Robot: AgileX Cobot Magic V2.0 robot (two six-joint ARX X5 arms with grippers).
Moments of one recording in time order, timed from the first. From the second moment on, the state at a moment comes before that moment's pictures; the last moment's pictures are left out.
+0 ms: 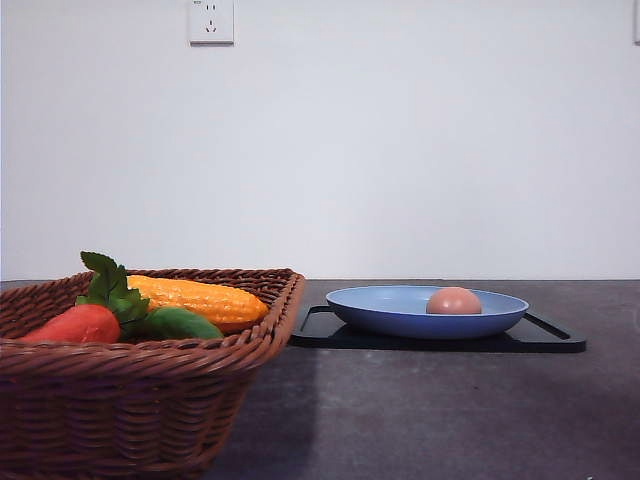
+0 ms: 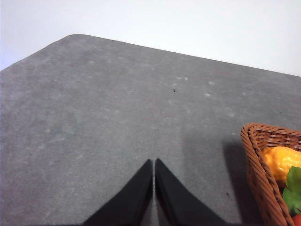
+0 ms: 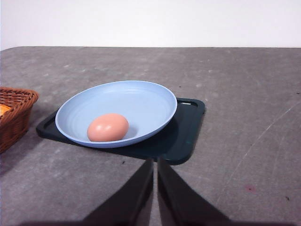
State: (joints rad) left_arx 0.01 0.00 0.03 -0.18 -0.07 -0.17; right_arx 0.06 0.01 0.02 -0.15 -0.29 0.08
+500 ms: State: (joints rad) left_arx 0.01 0.00 0.03 -0.18 -0.07 -0.17; right_arx 0.06 0.01 0.02 -0.15 -0.29 0.08
